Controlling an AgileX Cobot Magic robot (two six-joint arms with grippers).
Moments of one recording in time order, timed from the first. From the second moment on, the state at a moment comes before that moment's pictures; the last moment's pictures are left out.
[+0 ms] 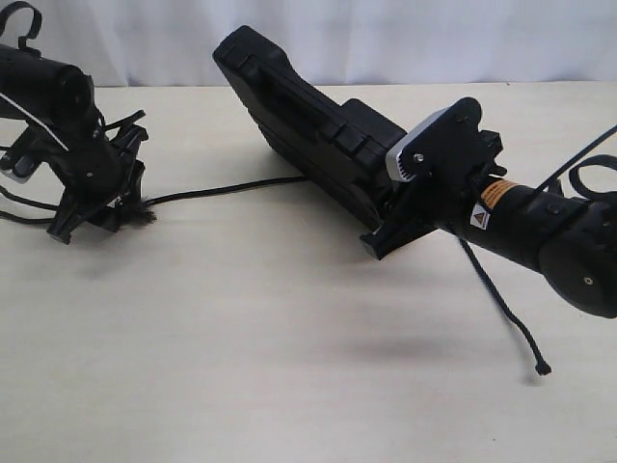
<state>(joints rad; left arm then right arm) -0.05 2.11 -1.30 0.10 0.63 -1.45 0.40 1.63 -0.59 -0.22 -0.53 -0.12</state>
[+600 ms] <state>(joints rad) -0.05 2.10 -1.33 0.10 0.63 -0.63 0.40 1.63 -0.59 -0.22 -0.53 -0.11</state>
